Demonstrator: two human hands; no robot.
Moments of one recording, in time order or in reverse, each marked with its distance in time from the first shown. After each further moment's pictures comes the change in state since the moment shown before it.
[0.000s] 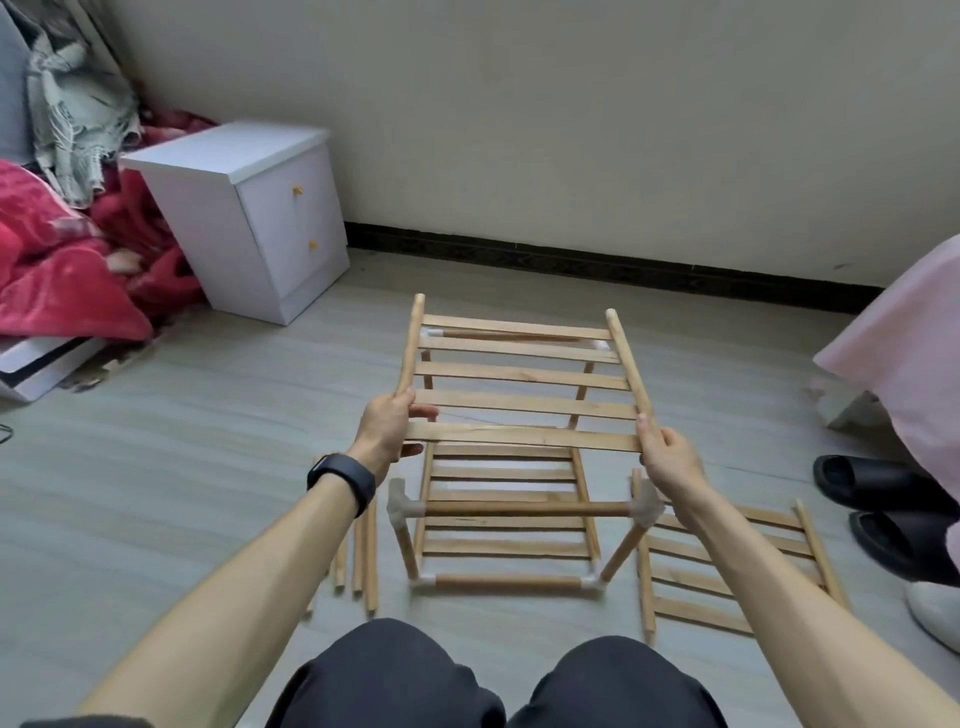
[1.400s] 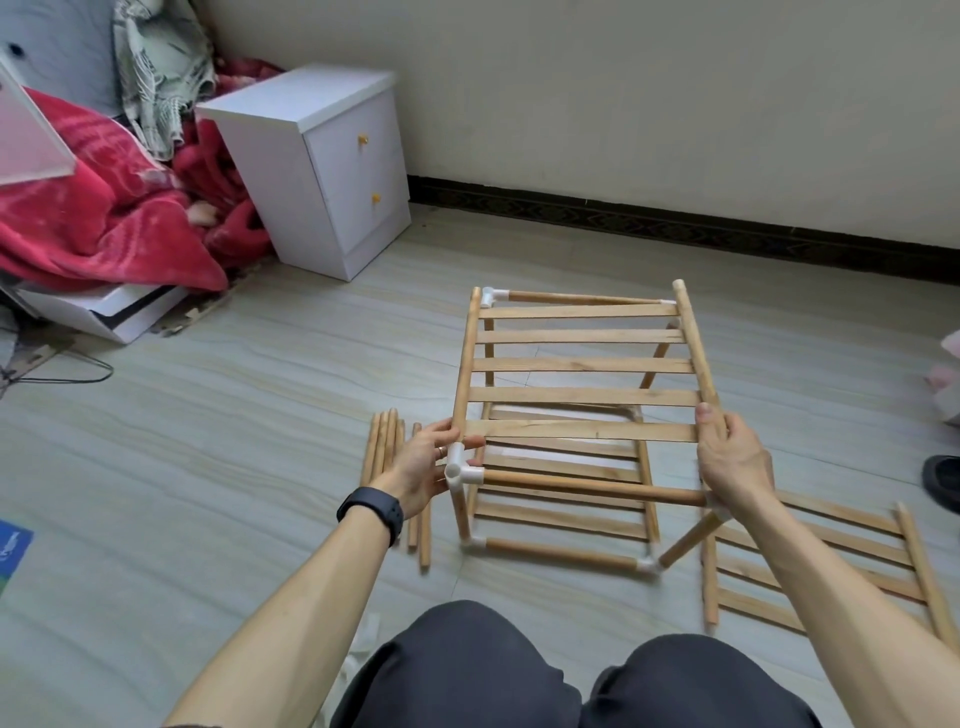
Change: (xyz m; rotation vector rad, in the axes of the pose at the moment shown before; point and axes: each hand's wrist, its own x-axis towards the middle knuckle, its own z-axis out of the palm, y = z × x) left_hand -0.015 -0.080 -0.039 -0.328 -0.181 -0.312; right_hand 0.015 0.024 0.033 -0.247 0.085 -0.127
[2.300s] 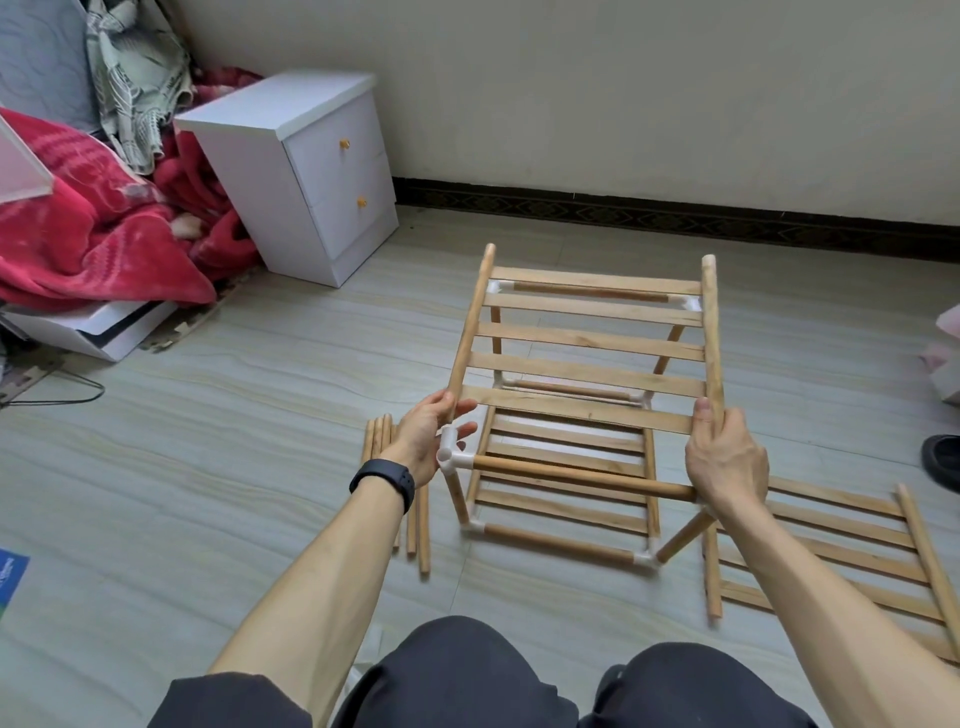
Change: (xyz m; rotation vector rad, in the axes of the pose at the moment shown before) left_hand 0.035 0.023 0.015 -0.083 0.075 0.058; right_hand -0.006 0.006 0.014 -0.115 0.188 0.015
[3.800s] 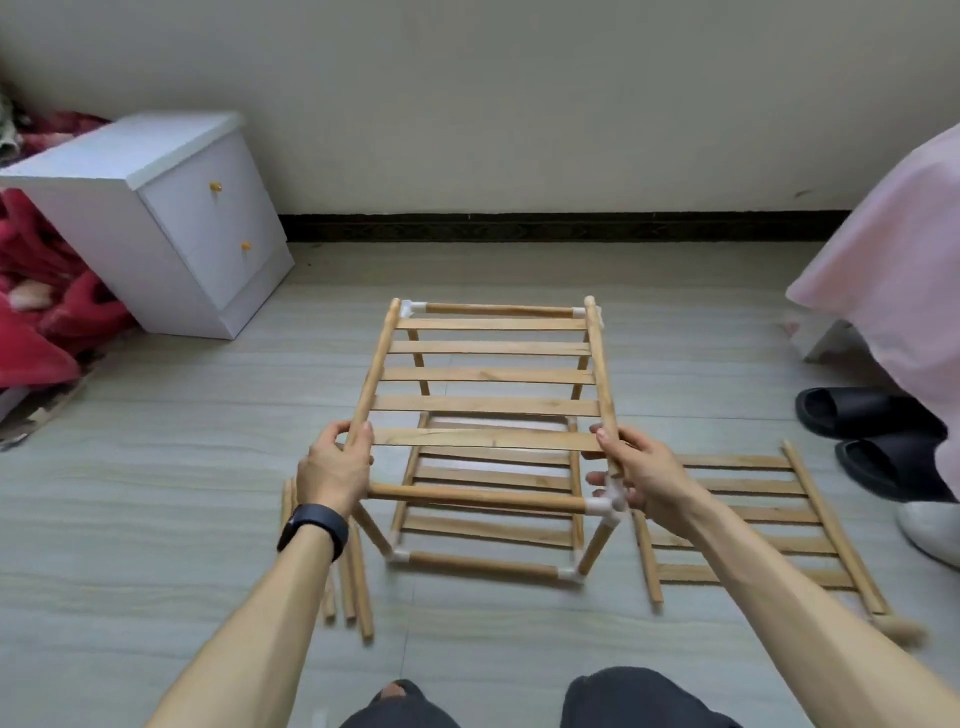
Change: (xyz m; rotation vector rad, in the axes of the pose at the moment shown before) left_hand 0.029 0.000 0.005 0.887 0.440 0.450; right_hand -0.012 0.008 -0.039 0.812 -0.594 0.274
